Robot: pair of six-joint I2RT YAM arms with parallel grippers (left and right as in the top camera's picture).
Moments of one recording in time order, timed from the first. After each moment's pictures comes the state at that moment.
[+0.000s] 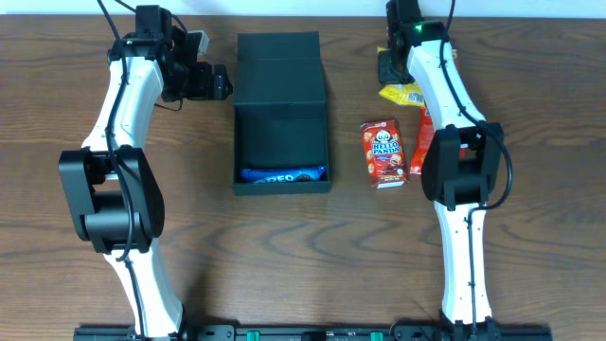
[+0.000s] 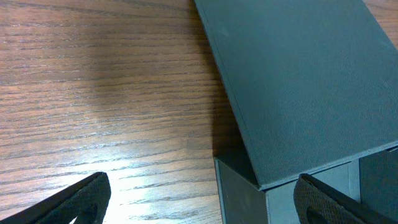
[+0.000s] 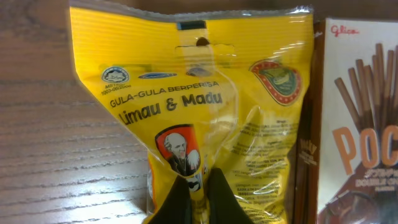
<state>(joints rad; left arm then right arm) 0.03 2.13 1.81 -0.89 0.37 0.05 0.15 2.62 2.43 -1.04 0.20 0.15</state>
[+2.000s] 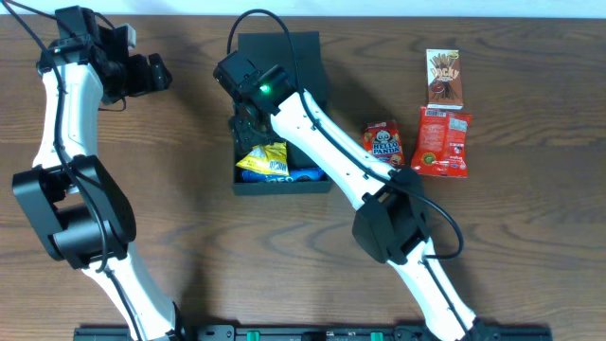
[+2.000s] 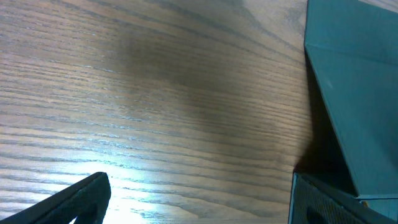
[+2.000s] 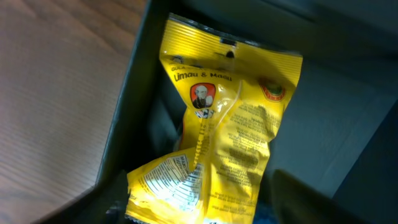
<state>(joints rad) 0.26 2.08 1.81 -0.87 0.33 0.01 0.76 2.43 2.38 -1.26 0.01 0.38</state>
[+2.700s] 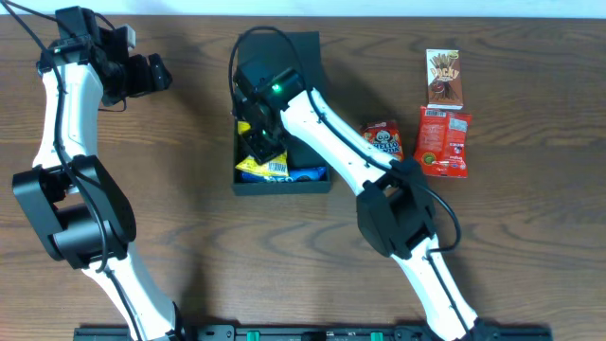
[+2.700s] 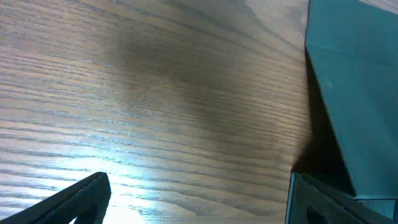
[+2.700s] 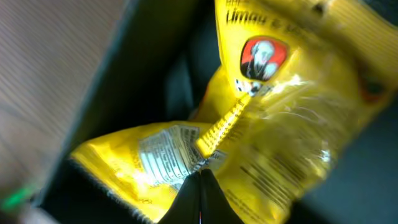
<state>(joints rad) 0.26 2.08 1.81 -0.87 0.33 -0.01 0.71 2.43 2.20 -1.19 -0.25 0.07</state>
